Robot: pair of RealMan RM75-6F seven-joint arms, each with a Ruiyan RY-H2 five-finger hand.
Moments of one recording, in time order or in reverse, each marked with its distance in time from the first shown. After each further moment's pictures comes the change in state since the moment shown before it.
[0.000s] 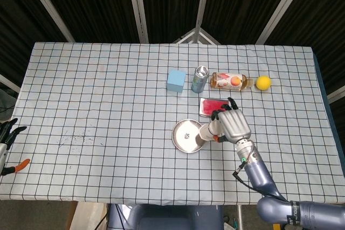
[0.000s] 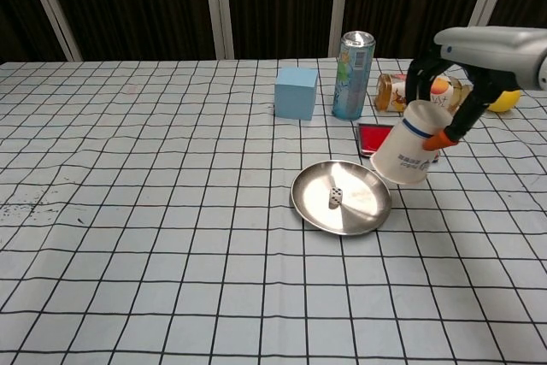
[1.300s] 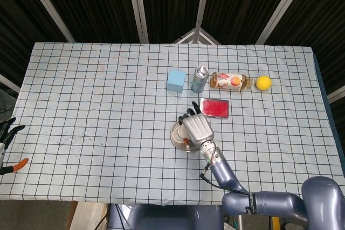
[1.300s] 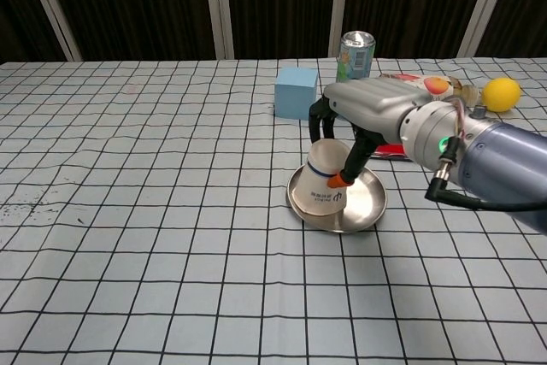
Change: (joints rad) left arm -0.002 0.008 -0.002 0.010 0.000 -0.002 -0.031; right arm 0.142 -0.359 -0.045 0.335 -0.091 0.003 0.004
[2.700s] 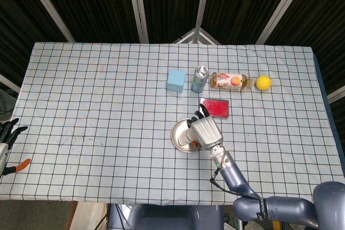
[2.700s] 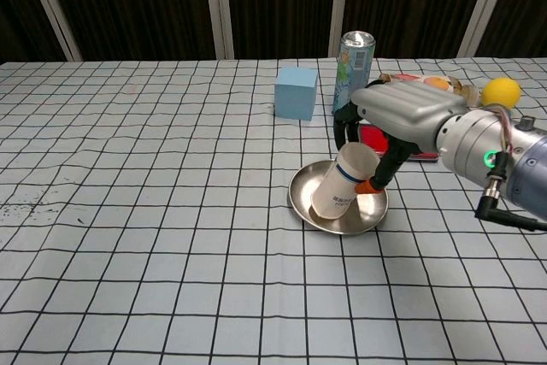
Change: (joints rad) left arm -0.004 -0.010 0.003 -0.012 -0.002 -0.007 0.041; right arm -0.073 0.073 -0.066 -0.054 -0.095 0.007 0.018
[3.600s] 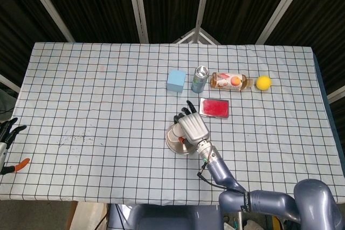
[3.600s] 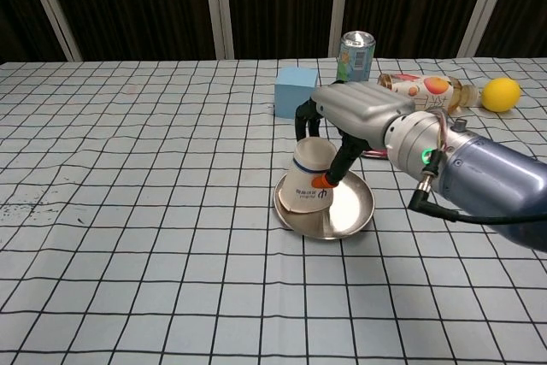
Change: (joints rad) left arm -0.002 0.006 -0.002 0.010 -0.002 -0.004 -0.025; right arm 0.057 -0.149 0.078 0.211 -0.038 -0.041 0.097
